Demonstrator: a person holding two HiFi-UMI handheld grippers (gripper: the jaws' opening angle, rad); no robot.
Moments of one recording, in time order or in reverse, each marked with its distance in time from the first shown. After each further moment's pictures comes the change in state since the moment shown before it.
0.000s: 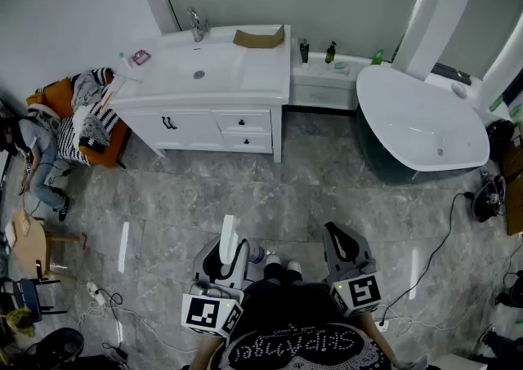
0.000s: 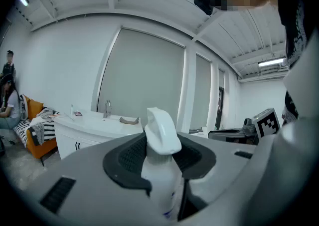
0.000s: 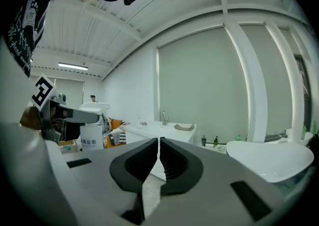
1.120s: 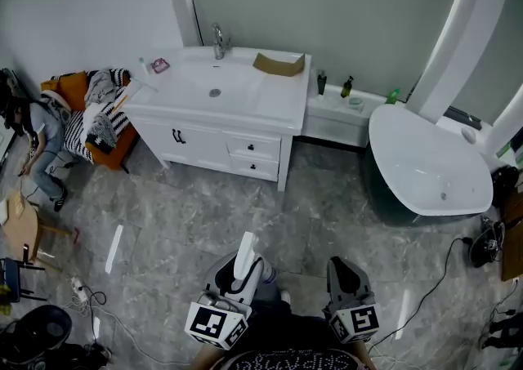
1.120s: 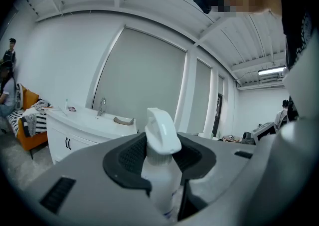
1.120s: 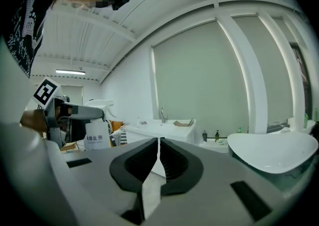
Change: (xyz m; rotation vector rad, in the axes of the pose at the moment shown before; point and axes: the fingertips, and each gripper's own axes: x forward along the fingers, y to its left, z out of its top) left arm 0.046 -0.018 -0.006 -0.060 -0.036 -0.046; right arm 0.009 -0.032 -0.030 0.090 0.011 0.009
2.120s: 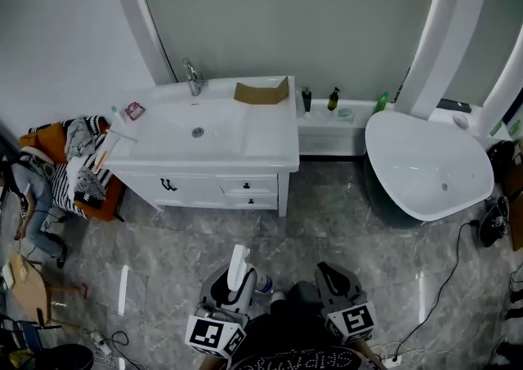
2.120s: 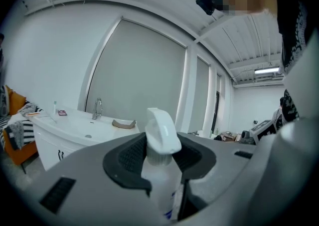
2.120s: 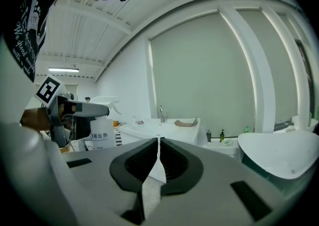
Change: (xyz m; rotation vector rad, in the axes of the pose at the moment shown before) left arm 0.098 0.117 0.046 0.037 0.032 -0.078; right arm 0.151 0.009 0.018 0.017 0.033 -0.017
